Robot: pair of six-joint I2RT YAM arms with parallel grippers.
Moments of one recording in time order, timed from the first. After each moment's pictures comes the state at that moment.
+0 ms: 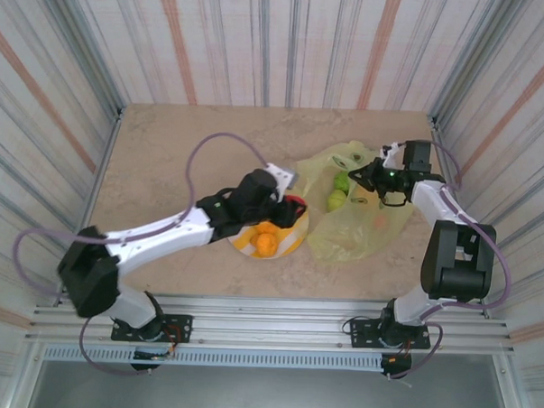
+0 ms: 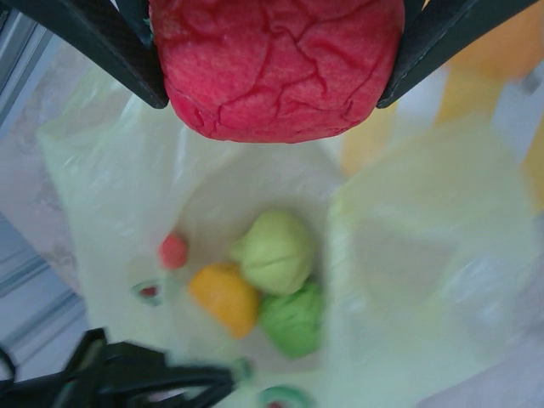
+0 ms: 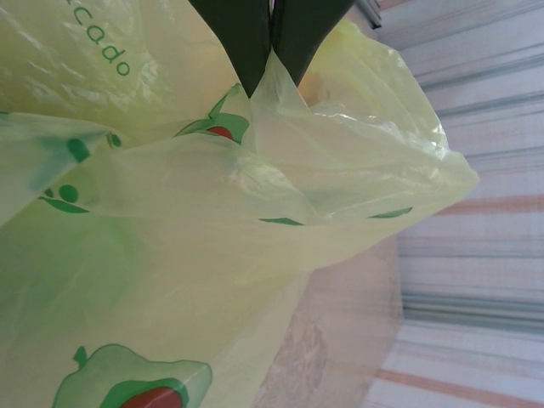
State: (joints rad) left arm -0.91 1.52 1.13 -0.19 0.02 -0.35; right arm -0.06 1.58 1.04 -0.32 -0.81 0.62
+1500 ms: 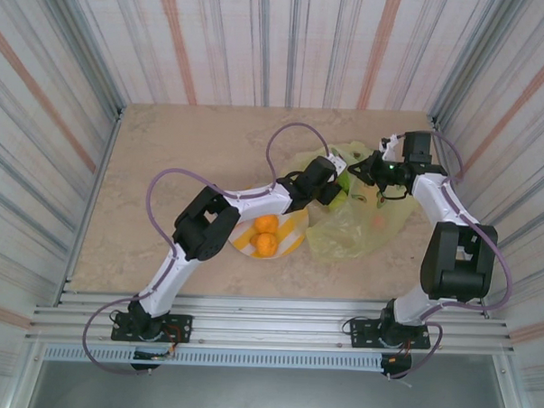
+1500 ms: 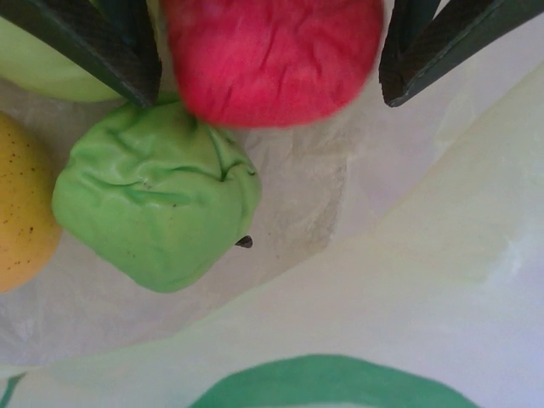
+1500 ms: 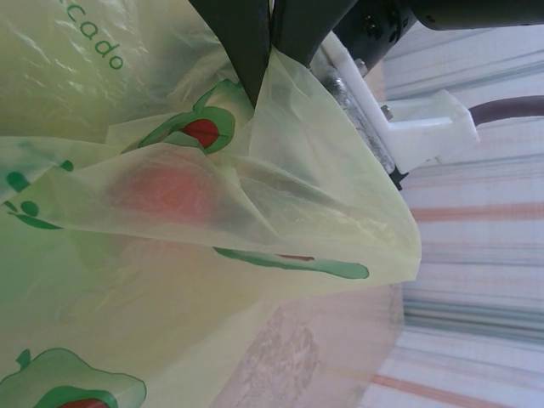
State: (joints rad) left arm -0.88 2.31 1.75 -0.06 -0.24 0.02; right arm -0.04 1.58 1.14 -0.42 -0.79 0.59
